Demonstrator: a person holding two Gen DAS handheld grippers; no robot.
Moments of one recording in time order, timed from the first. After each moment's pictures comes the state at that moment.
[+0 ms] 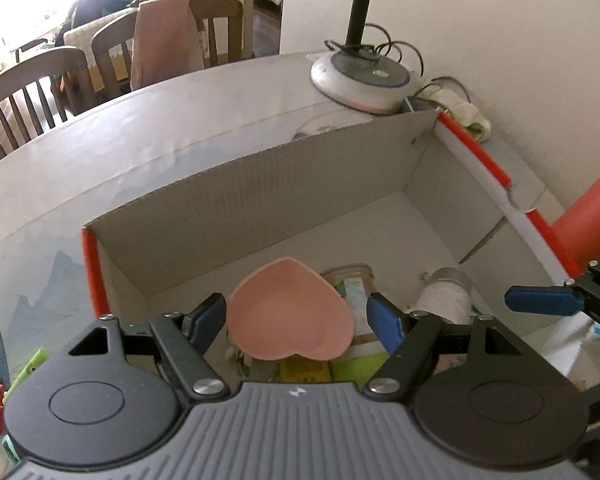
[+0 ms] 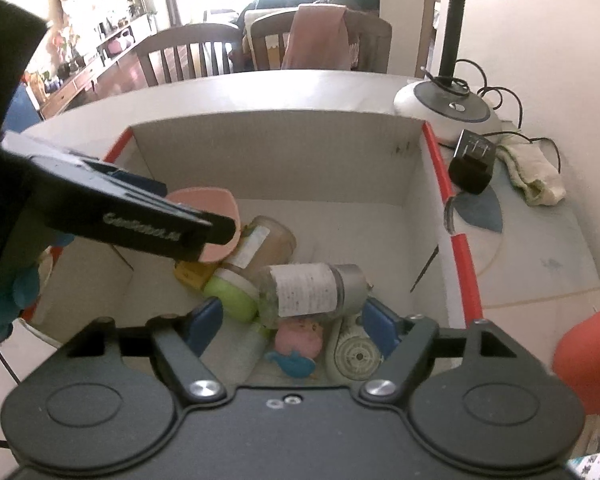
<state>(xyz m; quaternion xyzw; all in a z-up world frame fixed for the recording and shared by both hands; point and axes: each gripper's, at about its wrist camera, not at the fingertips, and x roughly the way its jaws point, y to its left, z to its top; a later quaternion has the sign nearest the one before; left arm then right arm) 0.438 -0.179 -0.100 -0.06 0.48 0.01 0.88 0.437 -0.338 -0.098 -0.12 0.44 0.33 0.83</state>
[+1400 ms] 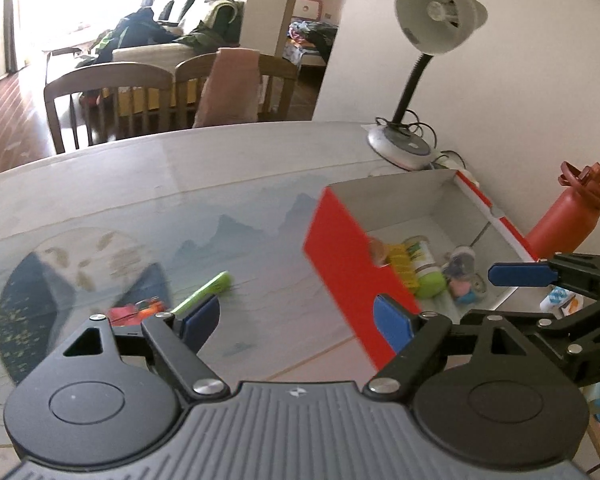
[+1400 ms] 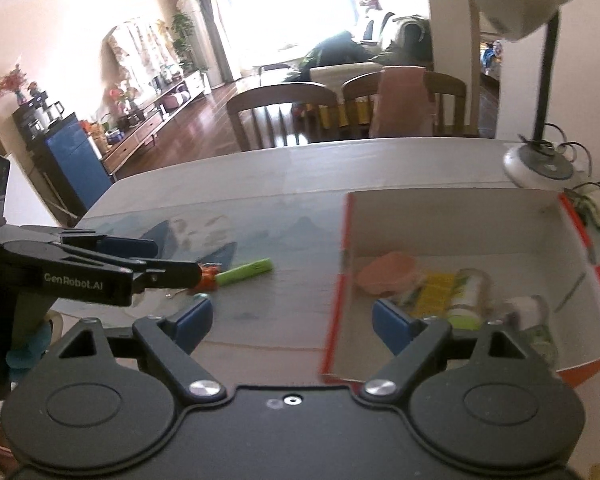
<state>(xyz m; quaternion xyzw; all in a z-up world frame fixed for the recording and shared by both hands) 0.240 -0.017 -0.035 -0.12 0.39 0.01 0.91 0.305 -0.224 -0.033 -0.05 0.39 0.40 0.83</state>
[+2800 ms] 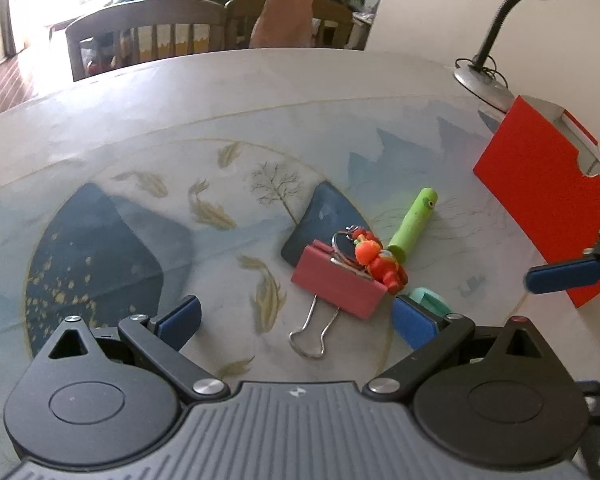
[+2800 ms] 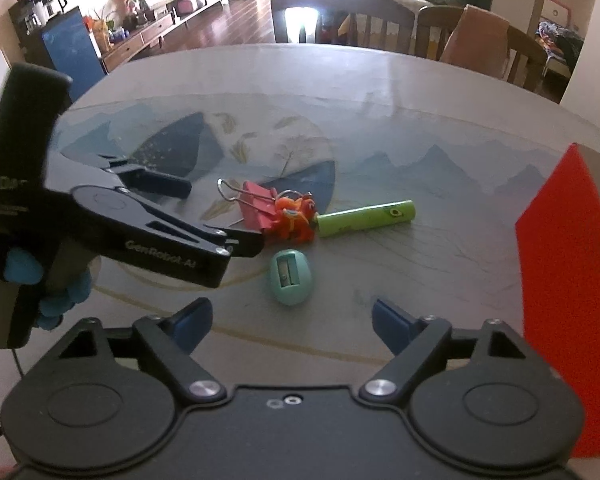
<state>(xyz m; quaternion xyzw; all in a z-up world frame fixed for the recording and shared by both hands) 0.248 0.135 -0.173 -0.10 0.44 0.00 0.89 0.276 -0.037 -0.140 -0.18 0.46 0.38 0.78</state>
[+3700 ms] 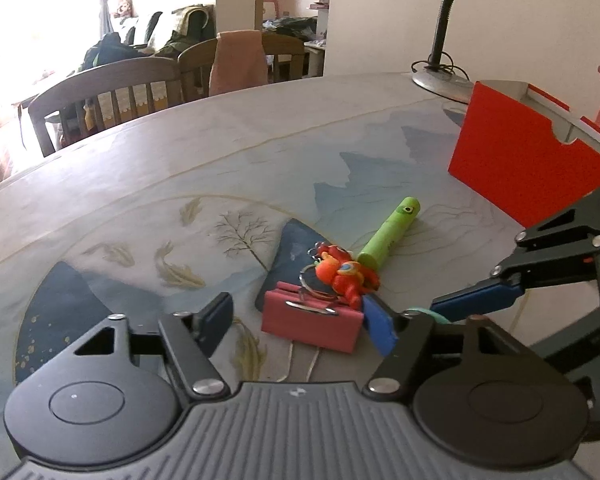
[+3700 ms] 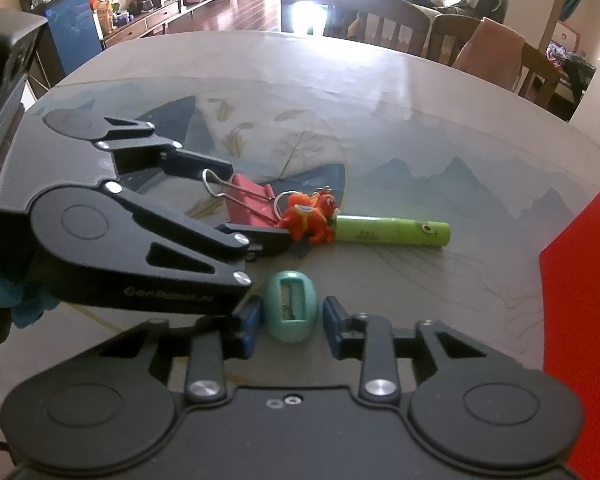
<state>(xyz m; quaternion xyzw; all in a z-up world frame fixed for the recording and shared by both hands) 0.257 0.117 -0.176 -0.01 0.38 -0.04 0.92 0.284 -0.013 -0.168 -0.22 0.43 0.39 0.79</state>
